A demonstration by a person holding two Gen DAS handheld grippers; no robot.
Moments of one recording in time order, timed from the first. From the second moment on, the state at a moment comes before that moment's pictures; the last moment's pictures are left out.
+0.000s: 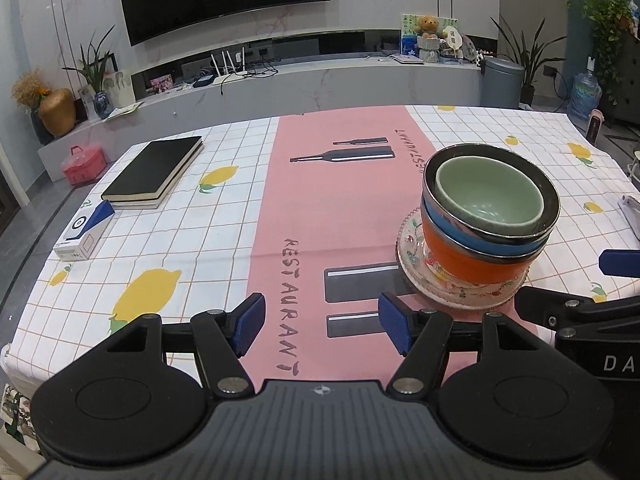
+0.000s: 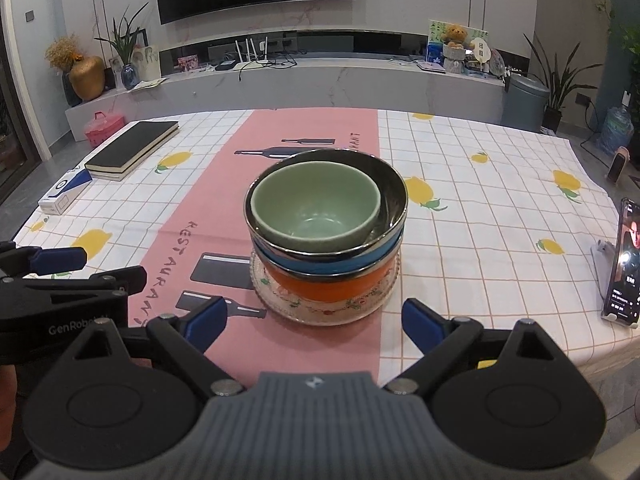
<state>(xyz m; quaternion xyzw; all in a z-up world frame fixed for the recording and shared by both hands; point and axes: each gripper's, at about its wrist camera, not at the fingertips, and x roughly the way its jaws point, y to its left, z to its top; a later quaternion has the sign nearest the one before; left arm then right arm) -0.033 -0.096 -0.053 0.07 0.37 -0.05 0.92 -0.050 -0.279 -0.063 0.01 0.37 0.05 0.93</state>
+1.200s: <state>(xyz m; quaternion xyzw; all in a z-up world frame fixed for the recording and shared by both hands) -0.029 -0.099 -0.055 0.07 0.39 -0.06 0.92 -0.043 -0.281 -0.072 0.01 0.39 0.05 0.92</state>
